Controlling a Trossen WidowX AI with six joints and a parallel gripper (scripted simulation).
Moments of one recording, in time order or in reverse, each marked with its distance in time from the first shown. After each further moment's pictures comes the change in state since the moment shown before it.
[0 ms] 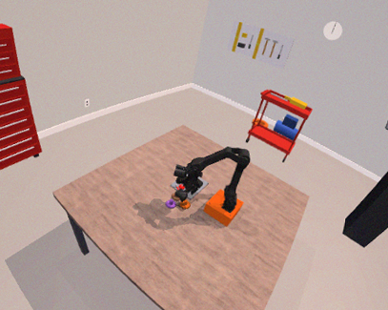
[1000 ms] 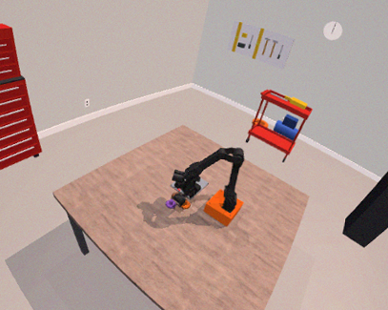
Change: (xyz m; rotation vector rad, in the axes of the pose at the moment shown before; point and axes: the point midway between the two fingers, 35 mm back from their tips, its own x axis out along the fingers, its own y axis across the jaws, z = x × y) arm 0.038 0.000 0.002 0.008 0.008 -0.006
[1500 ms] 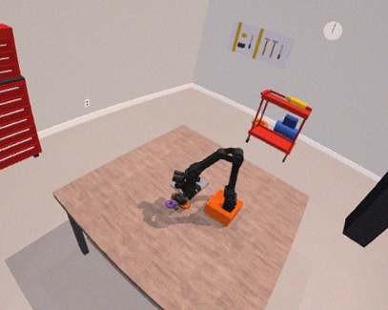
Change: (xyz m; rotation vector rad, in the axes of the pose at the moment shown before) arm 0.003 -0.001 -0.002 0.000 0.007 -0.004
